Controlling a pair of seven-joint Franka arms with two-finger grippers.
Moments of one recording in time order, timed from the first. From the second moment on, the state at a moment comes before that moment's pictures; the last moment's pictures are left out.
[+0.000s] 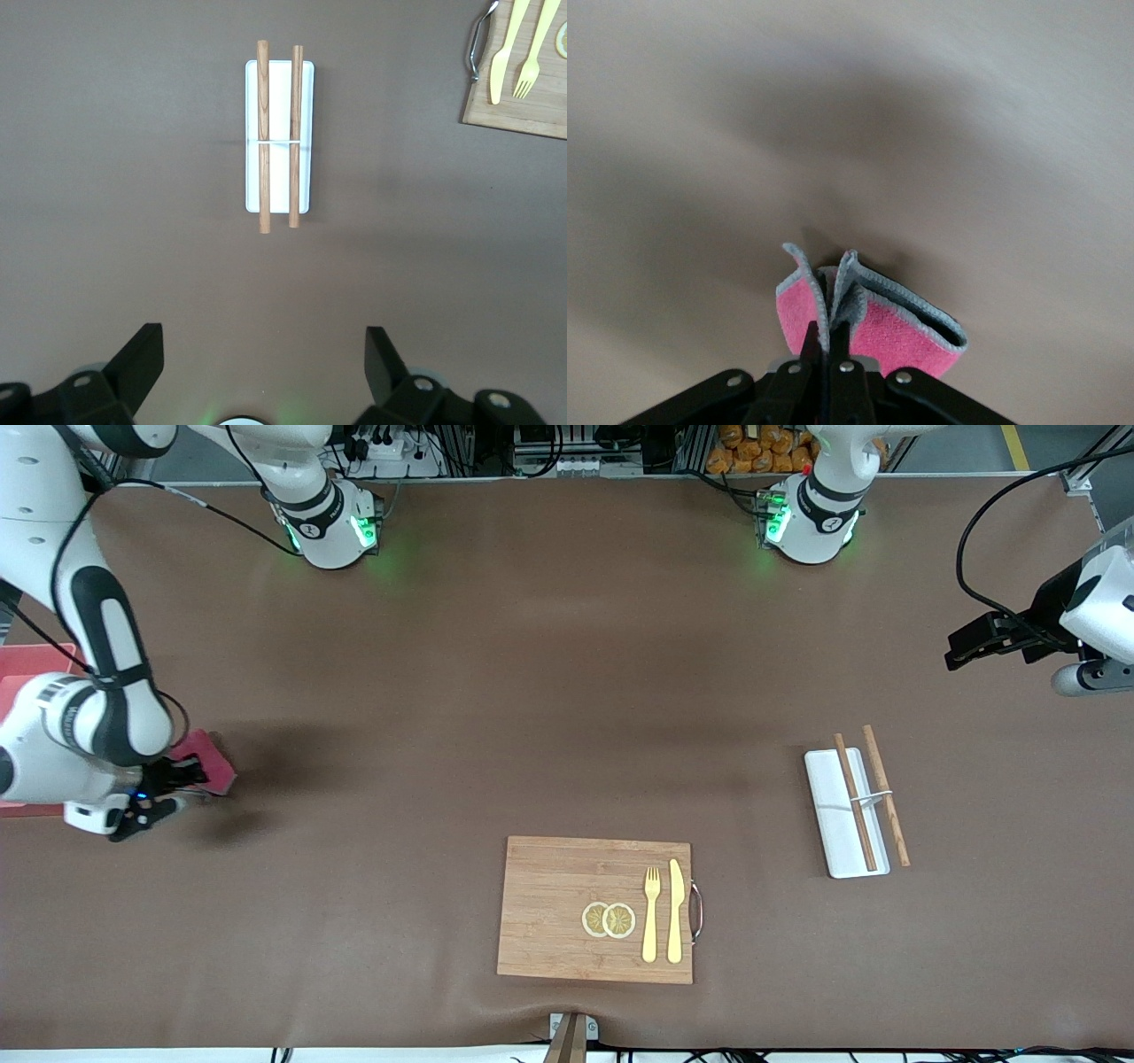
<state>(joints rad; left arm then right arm) 0.04 0.03 -0.11 -1.55 -0.01 1.51 -0.16 -0.14 0.58 -0.11 -1.78 0.09 2.09 -0.75</state>
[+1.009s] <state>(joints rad) 0.04 0.03 -0.11 -1.55 -0.01 1.51 -0.16 0.41 0.50 -0.10 -1.76 0.33 2.01 0.04</state>
